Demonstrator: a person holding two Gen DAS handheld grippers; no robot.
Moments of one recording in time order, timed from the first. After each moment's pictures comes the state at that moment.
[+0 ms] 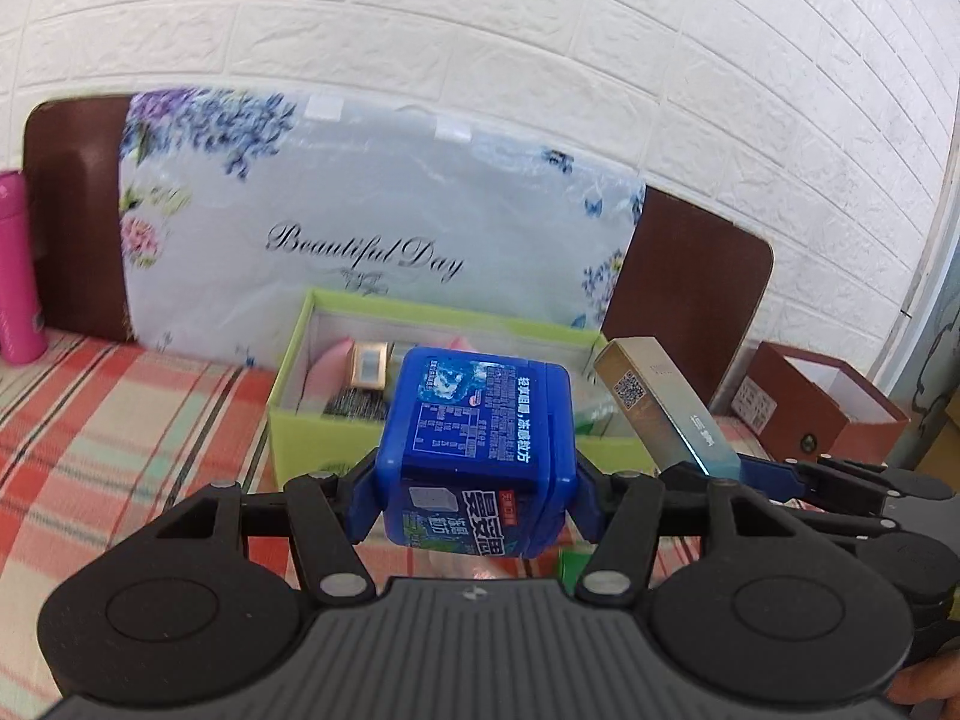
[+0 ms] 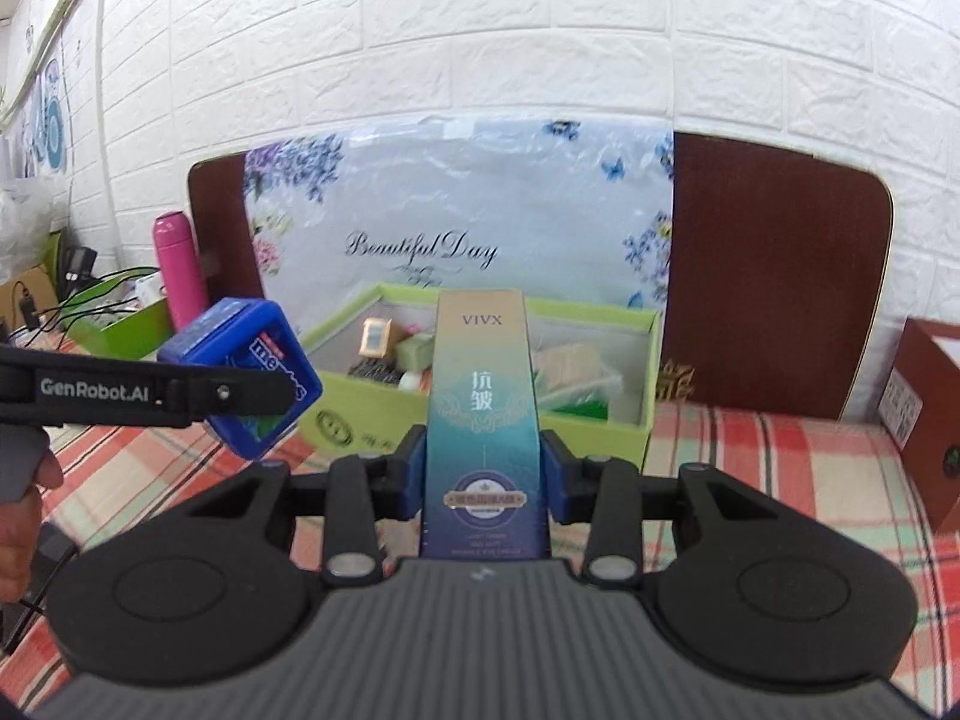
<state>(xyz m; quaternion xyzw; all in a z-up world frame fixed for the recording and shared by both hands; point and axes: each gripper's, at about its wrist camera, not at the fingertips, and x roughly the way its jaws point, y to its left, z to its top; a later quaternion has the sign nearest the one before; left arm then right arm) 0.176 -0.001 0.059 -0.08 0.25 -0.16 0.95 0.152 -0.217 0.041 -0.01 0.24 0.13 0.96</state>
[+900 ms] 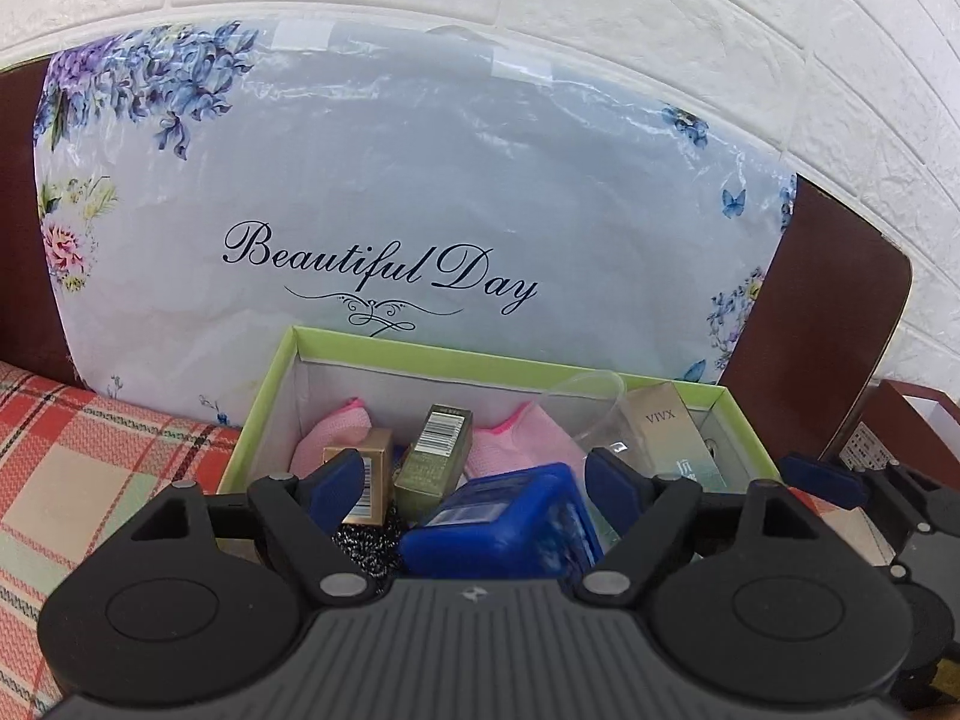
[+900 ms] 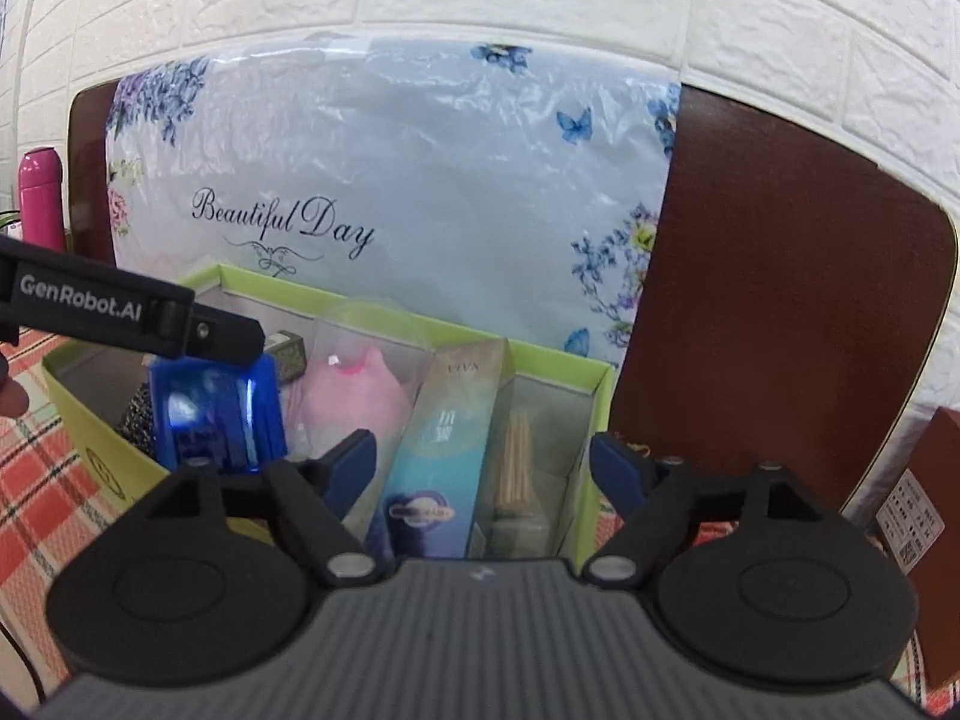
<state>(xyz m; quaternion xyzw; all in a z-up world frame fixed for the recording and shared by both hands) 0.311 -0.016 0.023 -0.07 0.27 -0.12 0.95 0.276 -0.221 -0.007 -0.09 0.24 0.07 0.97</state>
